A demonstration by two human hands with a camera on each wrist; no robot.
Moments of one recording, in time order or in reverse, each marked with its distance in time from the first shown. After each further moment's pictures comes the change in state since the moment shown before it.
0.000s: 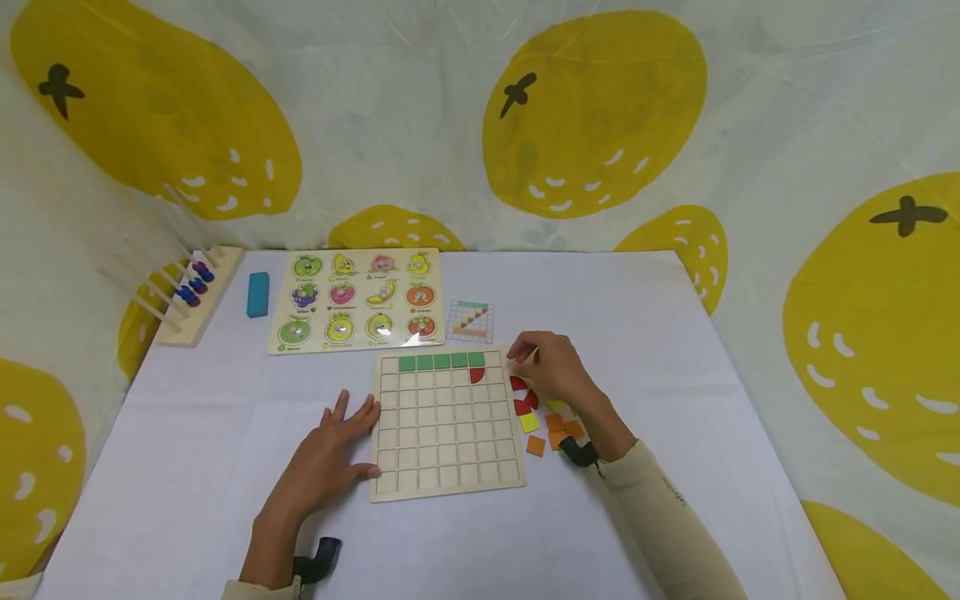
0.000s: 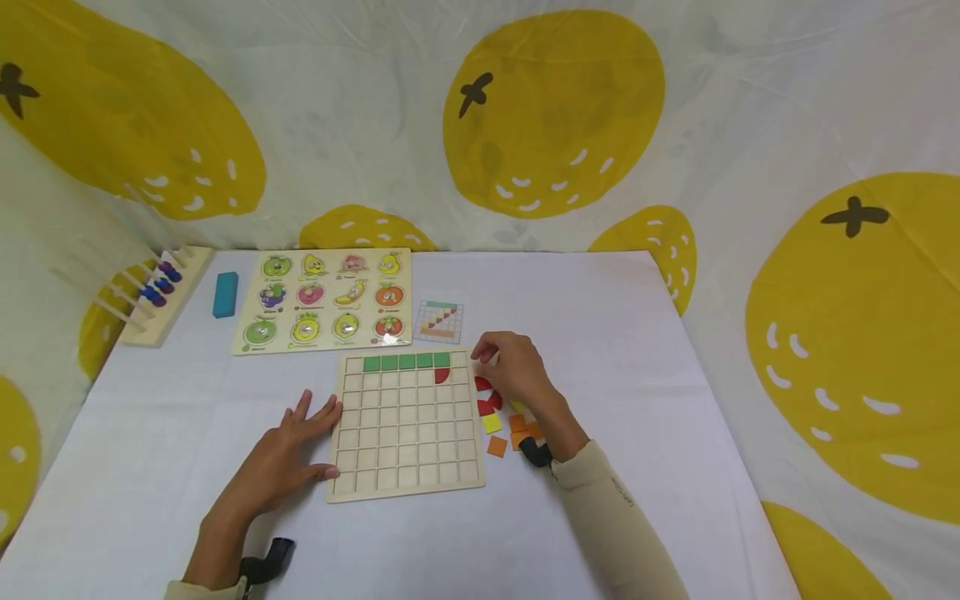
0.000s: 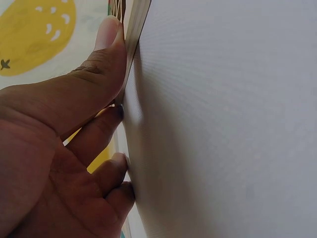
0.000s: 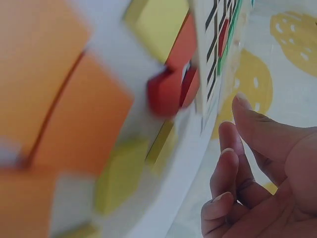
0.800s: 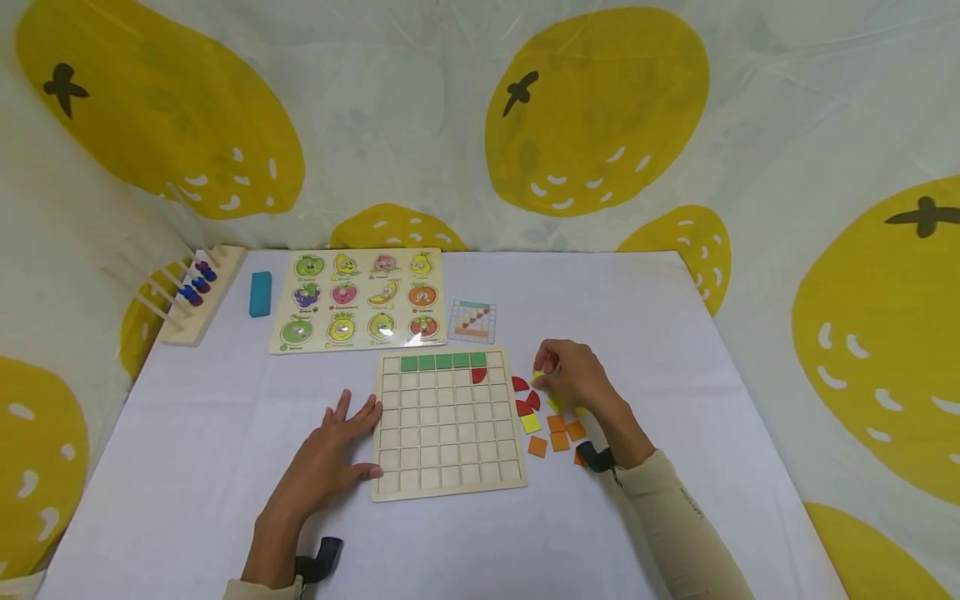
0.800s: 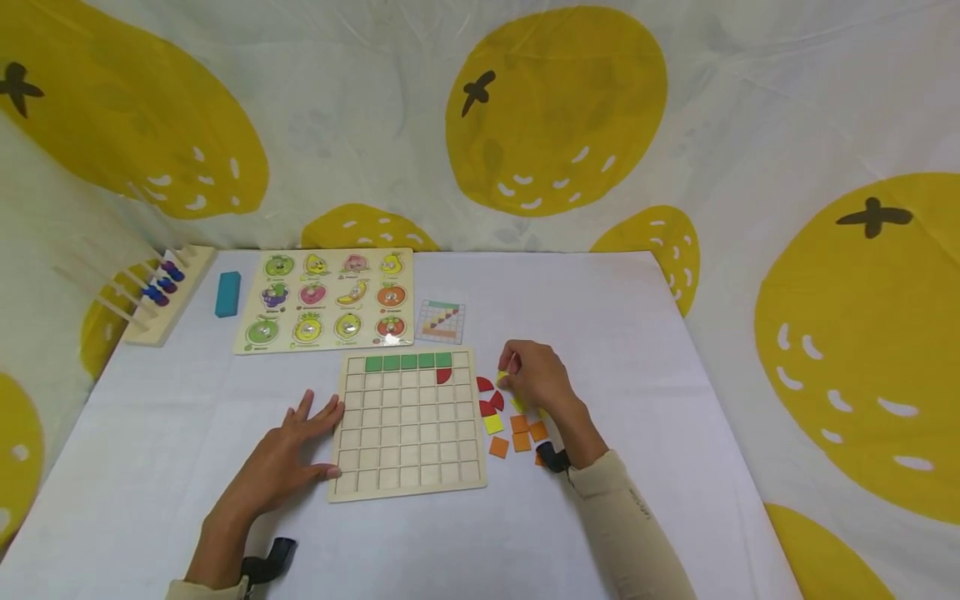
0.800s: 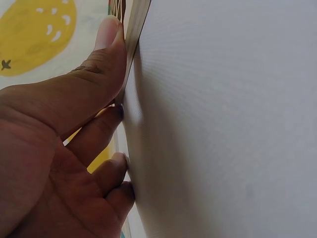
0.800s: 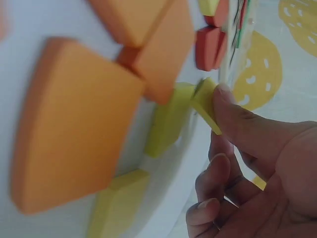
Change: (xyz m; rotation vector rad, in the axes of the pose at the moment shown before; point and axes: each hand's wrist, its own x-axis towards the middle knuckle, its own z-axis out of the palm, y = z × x) left_hand 0.000 -0.001 0.002 0.001 0.006 0.002; right_hand -0.008 0.035 -0.006 -0.063 -0.008 0.038
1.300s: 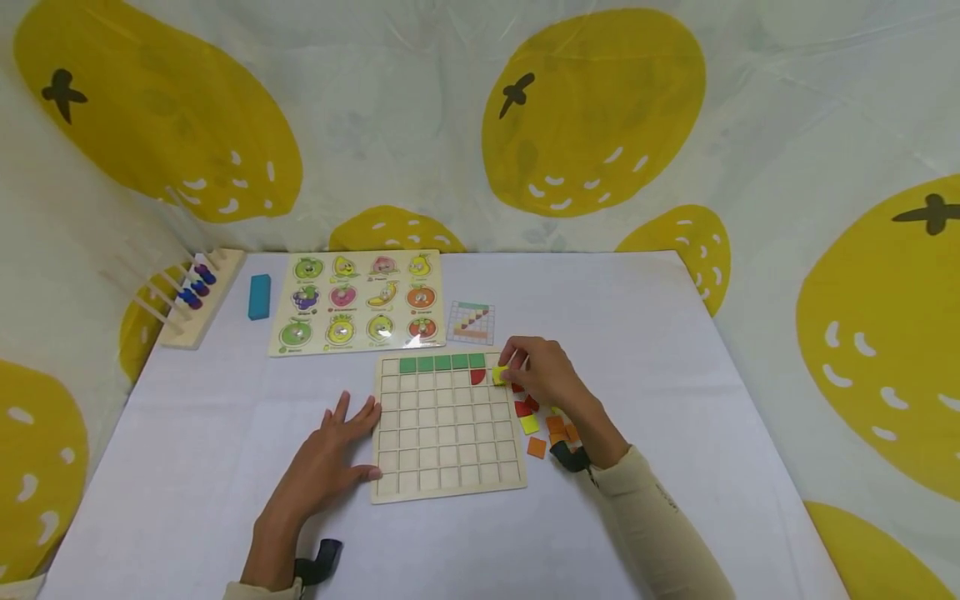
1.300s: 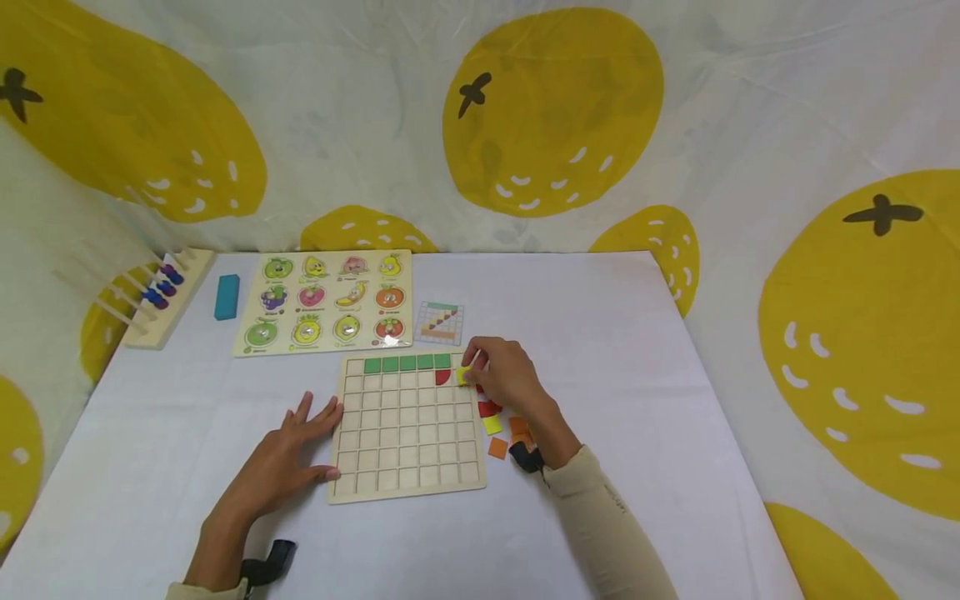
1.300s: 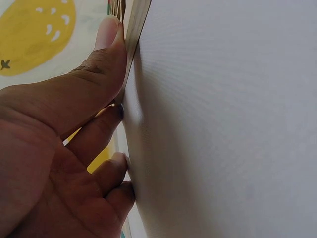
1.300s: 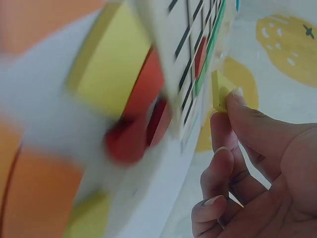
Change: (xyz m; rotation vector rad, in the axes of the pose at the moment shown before) left_hand 0.000 0.000 0.000 -0.002 -0.008 -0.004; right_hand 0.005 -0.042 0.014 0.085 -0.025 -0.090
